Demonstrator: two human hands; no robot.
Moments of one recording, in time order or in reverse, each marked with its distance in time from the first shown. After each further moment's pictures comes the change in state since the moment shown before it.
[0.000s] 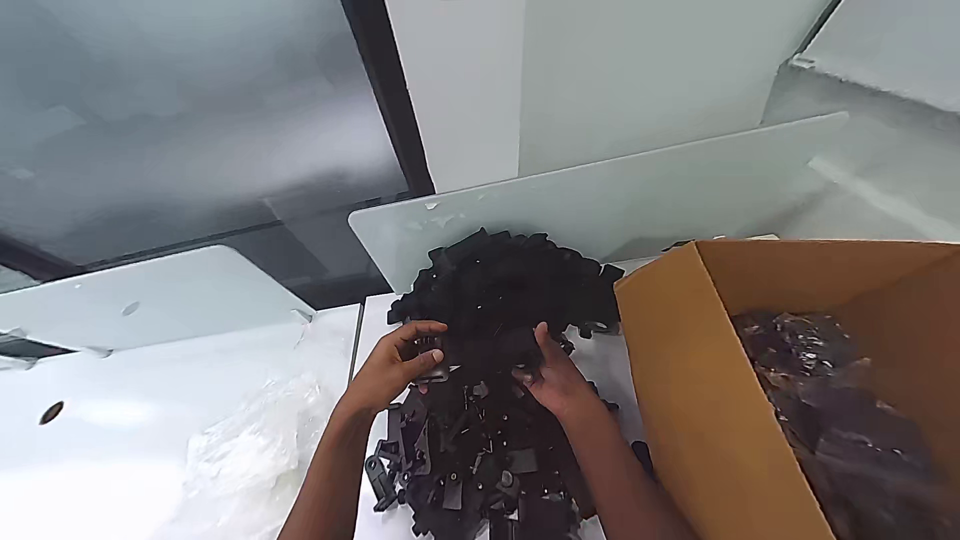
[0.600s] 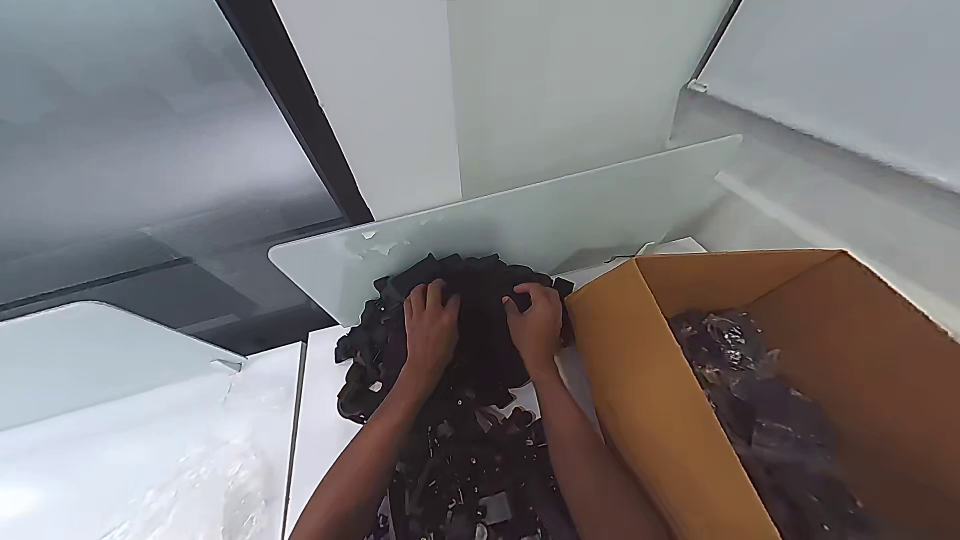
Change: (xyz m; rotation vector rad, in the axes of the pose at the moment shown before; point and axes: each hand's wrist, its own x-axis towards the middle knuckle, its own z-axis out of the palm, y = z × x) left_hand 0.182 -0.058 0.082 1.256 0.431 0.499; right_hand 0.098 -0.069 -0.026 -1.225 0.697 -0.649
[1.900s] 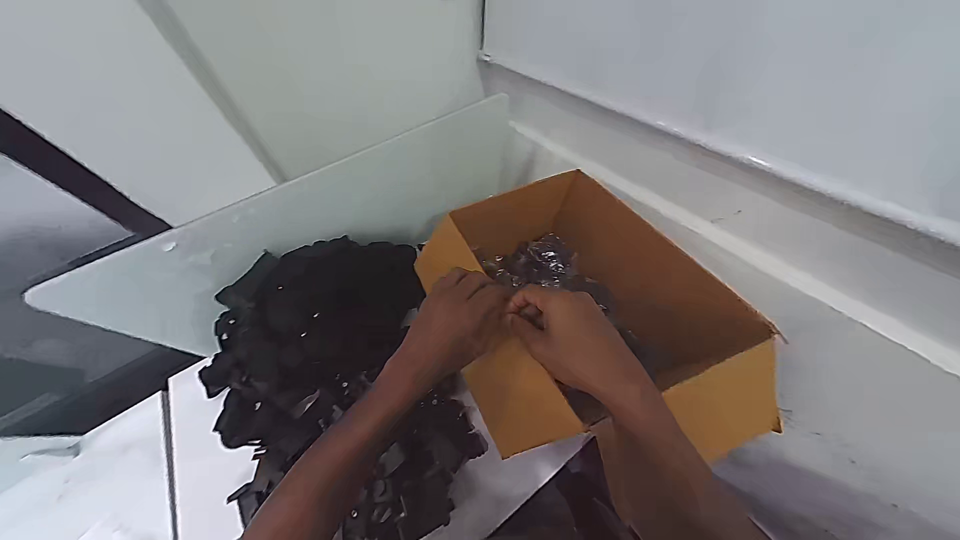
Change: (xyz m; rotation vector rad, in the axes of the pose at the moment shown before) left_hand -0.005 0.236 -0.060 -0.620 -0.155 0.703; right_hand -0.108 0.014 -0.299 -0.258 -0.336 0.114
